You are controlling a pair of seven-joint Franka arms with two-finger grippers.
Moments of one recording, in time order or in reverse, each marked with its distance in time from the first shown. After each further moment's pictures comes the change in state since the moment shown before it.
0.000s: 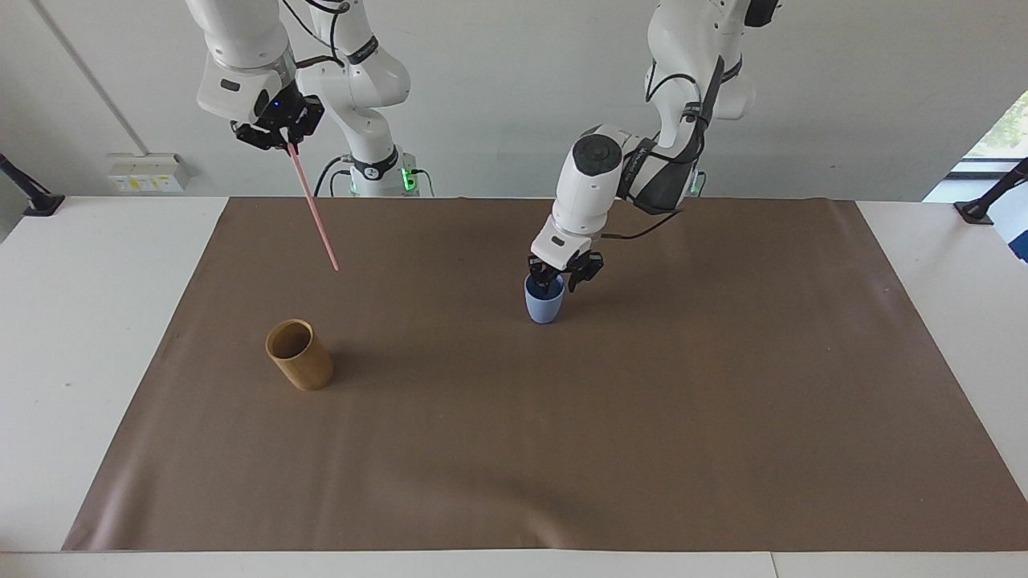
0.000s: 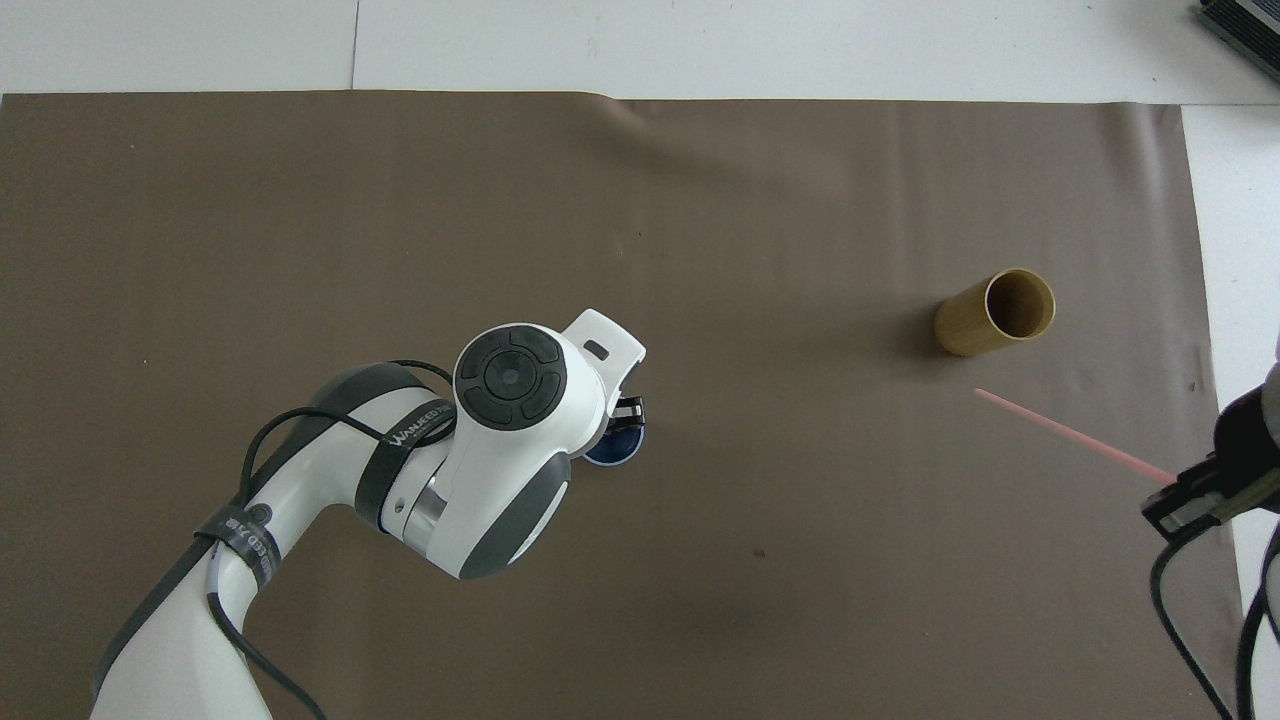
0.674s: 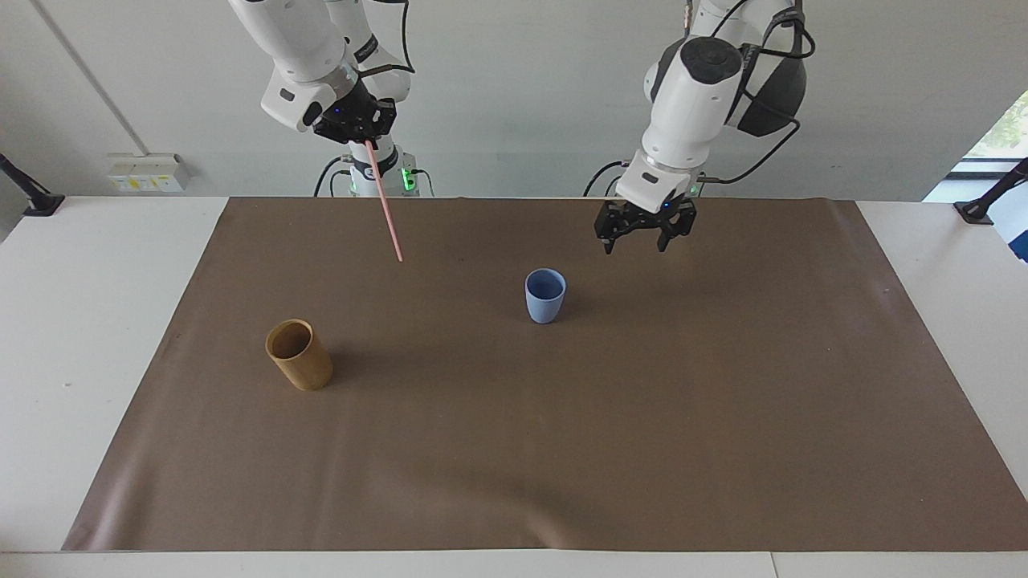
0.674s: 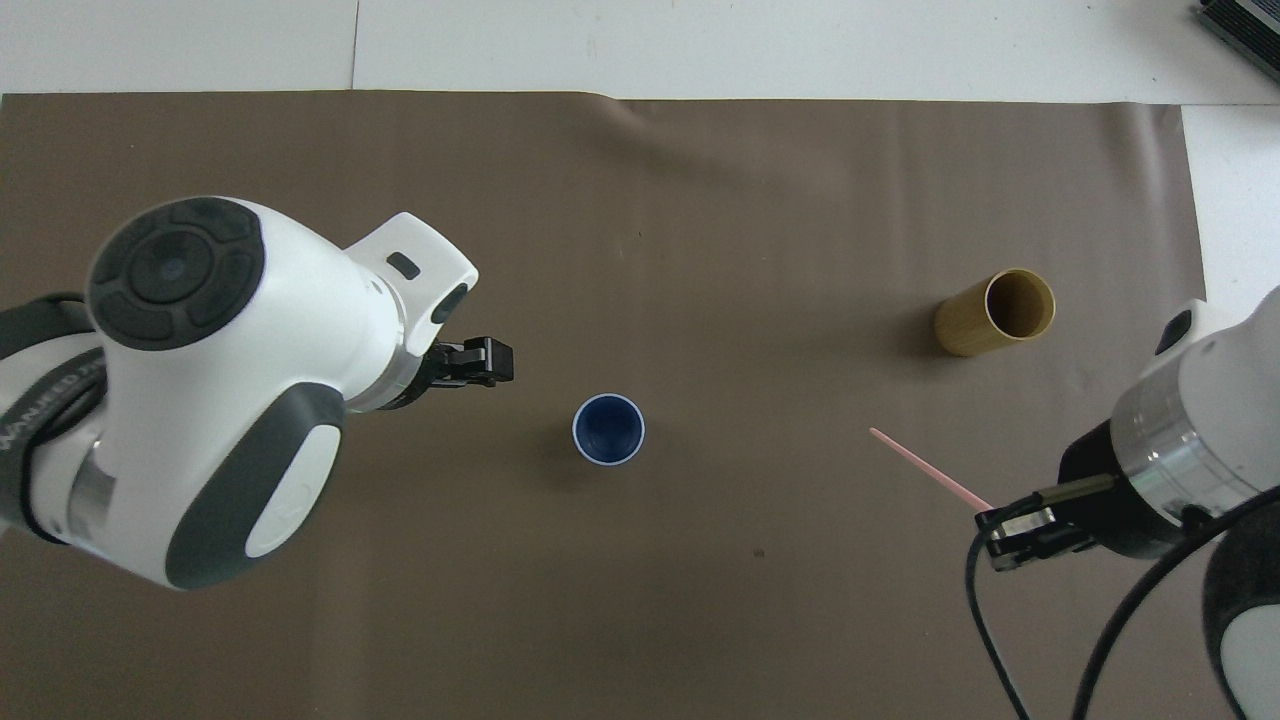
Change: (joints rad) left arm 0.215 -0.207 0.039 0.173 0.023 -0.369 0.309; right arm 0.091 0.000 0.001 -0.035 0.332 -0.017 0.558
